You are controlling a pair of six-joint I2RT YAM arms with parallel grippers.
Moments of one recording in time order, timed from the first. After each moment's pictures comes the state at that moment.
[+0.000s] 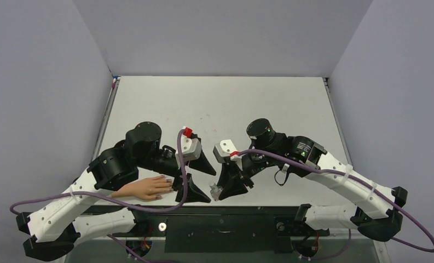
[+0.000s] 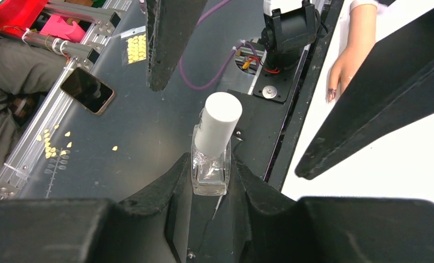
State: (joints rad) left arm -0.98 0.94 1.26 -0.66 0.79 -0.05; right arm 1.03 1.16 1.35 -0.77 -0.94 -0.28
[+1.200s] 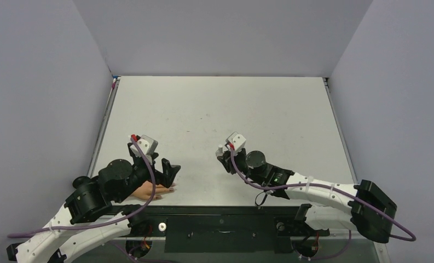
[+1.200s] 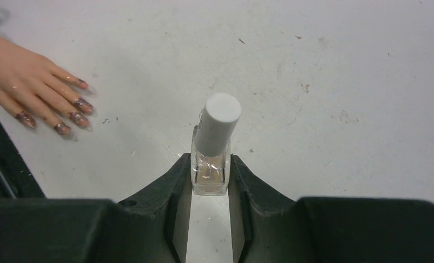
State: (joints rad) left arm -0.97 0.48 0.90 -0.76 -0.35 -0.29; right arm 1.00 1.12 0.56 0.28 0.13 0.06
